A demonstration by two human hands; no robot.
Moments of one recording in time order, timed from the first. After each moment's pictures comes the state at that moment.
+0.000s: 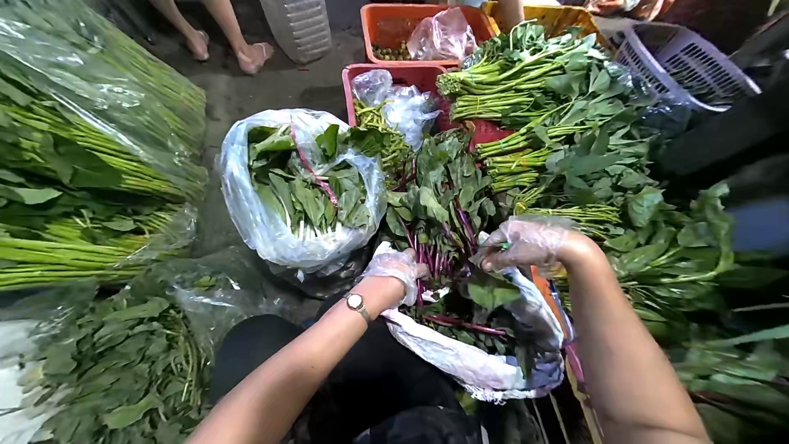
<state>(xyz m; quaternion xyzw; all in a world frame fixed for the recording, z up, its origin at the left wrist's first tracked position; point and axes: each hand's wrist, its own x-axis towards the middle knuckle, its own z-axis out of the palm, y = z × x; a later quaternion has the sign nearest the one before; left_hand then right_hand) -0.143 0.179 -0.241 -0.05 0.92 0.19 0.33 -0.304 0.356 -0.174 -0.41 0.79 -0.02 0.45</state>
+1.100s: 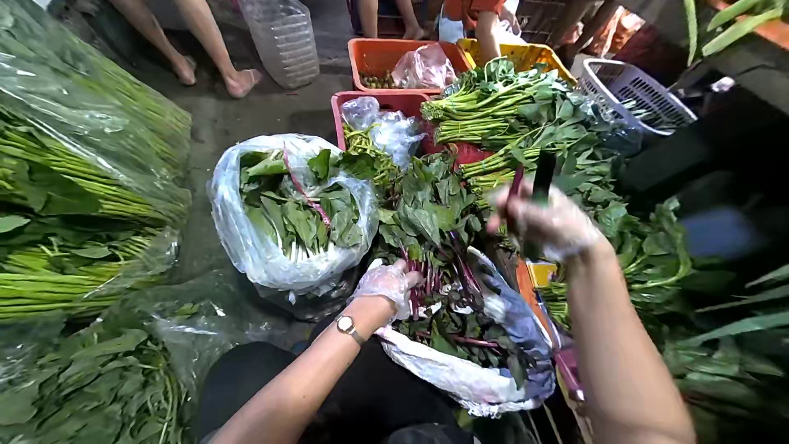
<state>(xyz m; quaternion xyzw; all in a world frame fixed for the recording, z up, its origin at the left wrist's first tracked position) -0.135 0.176 -0.224 -0.06 0.93 0.24 0.27 -0.313 0.379 -0.156 -0.30 0.73 -0.53 0.31</state>
